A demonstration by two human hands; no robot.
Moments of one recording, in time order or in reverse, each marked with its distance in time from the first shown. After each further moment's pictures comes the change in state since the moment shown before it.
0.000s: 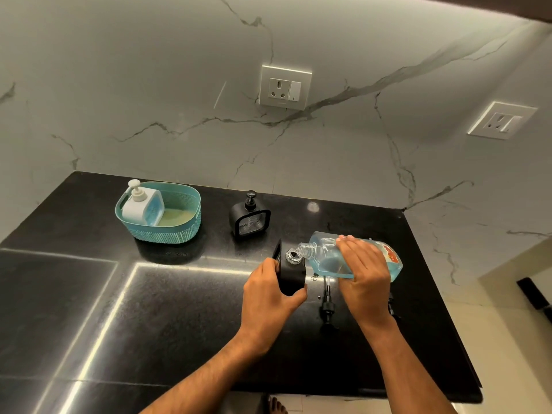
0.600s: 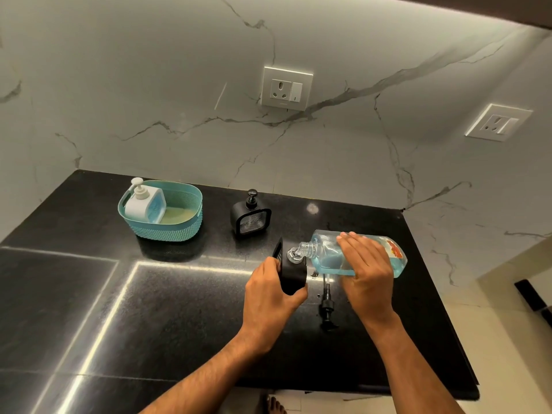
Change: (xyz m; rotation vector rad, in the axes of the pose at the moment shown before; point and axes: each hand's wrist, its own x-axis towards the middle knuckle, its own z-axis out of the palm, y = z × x) left_hand -0.007 0.003 -0.002 -0.004 -0.007 0.014; right_hand 0.003 -0.001 -0.011 -0.068 -0.023 -0.057
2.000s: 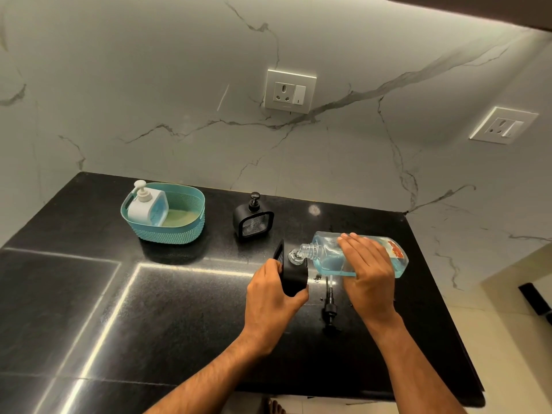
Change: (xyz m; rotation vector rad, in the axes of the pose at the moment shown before) left_hand 0.005 -0.005 0.001 -0.006 0.010 0.005; right_hand 0.007 0.002 0.006 -0.015 -0.004 -0.014
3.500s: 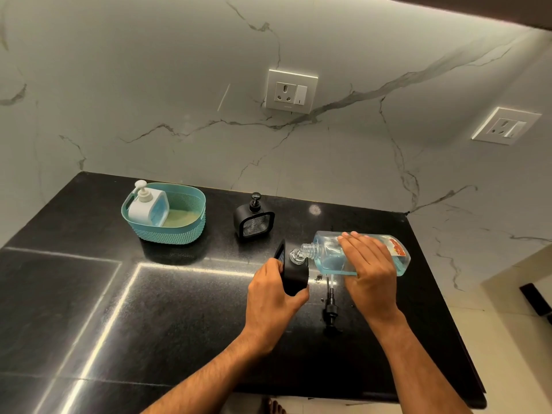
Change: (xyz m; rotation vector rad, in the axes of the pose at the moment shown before) left_hand 0.004 -0.001 0.002 0.009 -0.016 -0.016; right_hand 0.003 0.007 0.004 -0.026 -0.002 -0.038
